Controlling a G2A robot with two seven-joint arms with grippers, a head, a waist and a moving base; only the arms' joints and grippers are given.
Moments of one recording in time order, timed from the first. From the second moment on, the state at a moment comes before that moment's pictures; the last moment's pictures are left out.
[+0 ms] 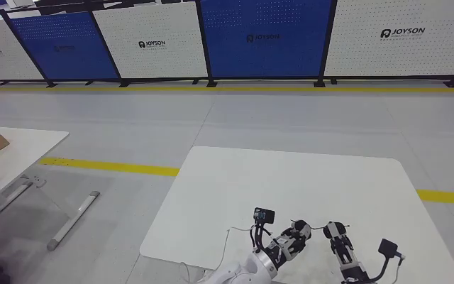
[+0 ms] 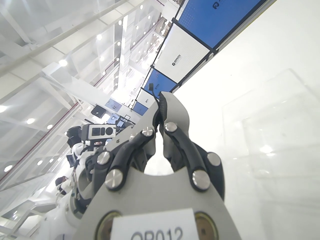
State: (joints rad) left arm 1.45 -1.32 -0.76 -1.69 0.48 0.01 0.08; right arm -1.80 -1.14 1.26 -1.76 -0.28 -0.34 -0.15
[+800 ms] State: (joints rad) left arm 1.46 -1.33 -0.77 -1.69 0.51 0.02 0.11; right arm -1.81 -1.15 1.27 -1.77 -0.32 -0.33 -0.14
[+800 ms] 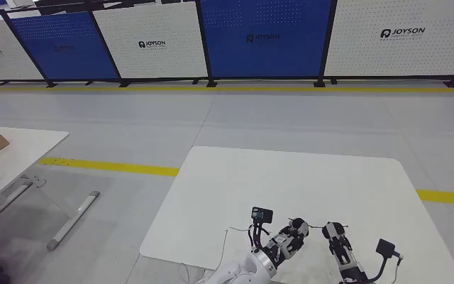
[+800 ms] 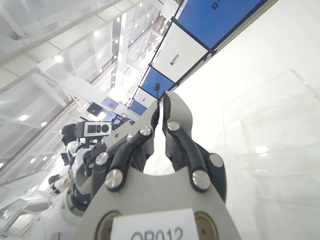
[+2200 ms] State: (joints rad) left arm 1.47 -1.33 -0.76 -1.69 0.54 -0.01 0.09; right arm -1.82 -1.16 1.28 -1.78 -0.38 -0.34 -0.10
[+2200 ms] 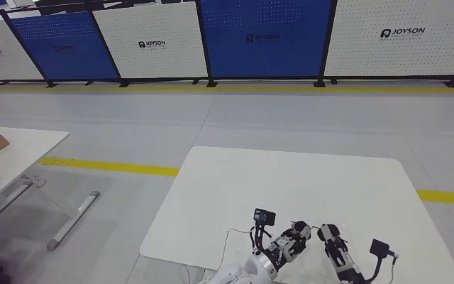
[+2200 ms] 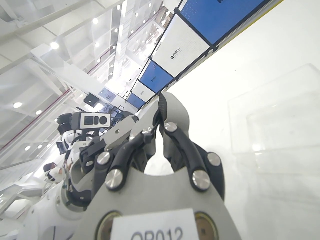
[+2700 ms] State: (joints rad) left arm 1.48 -1.33 -0.77 -1.70 0.56 0.00 0.09; right arm -1.83 -1.15 1.28 -1.80 -0.40 -0.34 -0.06
